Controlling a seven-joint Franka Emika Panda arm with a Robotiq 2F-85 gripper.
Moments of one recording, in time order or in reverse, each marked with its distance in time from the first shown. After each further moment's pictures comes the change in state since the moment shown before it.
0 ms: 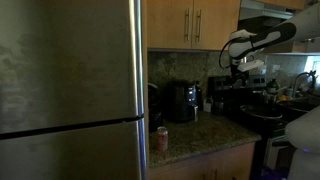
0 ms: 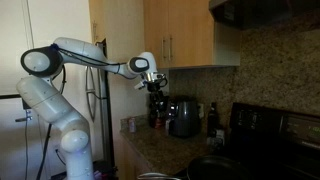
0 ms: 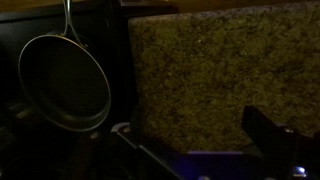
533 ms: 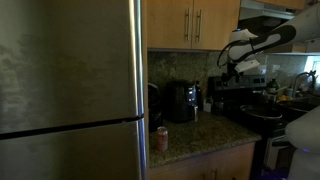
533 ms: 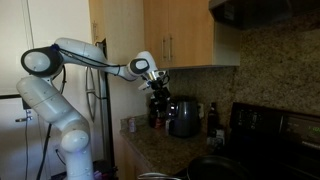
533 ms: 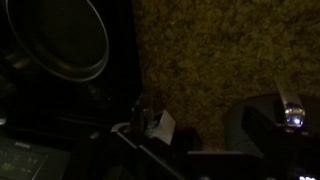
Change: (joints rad) arm 0.010 0.005 -0.011 -0.024 -0.045 0.251 -0.007
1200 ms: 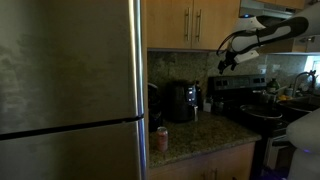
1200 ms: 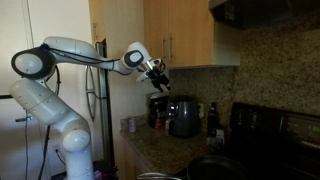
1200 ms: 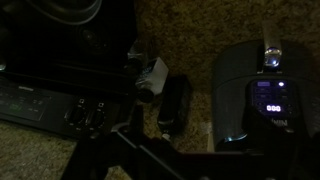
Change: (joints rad) arm 0.041 -0.083 0.002 0.038 0.011 0.101 -0.017
